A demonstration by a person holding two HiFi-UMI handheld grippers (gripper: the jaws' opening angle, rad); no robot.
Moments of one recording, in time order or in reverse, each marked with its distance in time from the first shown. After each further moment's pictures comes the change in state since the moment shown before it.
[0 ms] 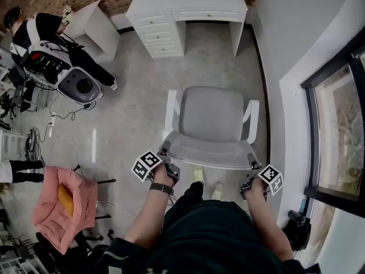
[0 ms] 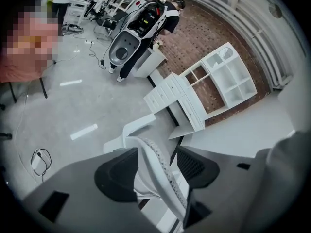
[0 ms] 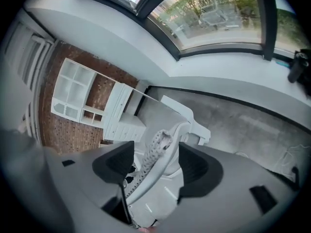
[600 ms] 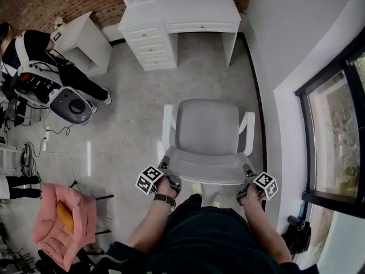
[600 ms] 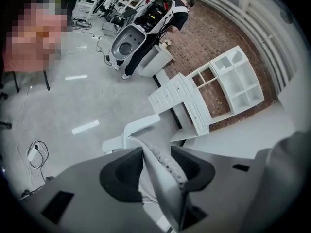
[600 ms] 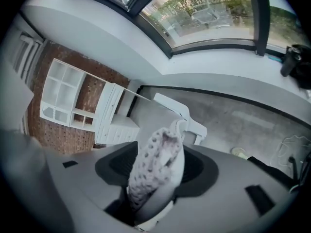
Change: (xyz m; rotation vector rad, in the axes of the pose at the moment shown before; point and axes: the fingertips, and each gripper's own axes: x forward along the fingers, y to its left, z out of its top) left arm 0.044 0.013 0.009 -0.076 0.000 0.027; right arm 0.040 -0.006 -0.002 0.064 -0.002 -0.089
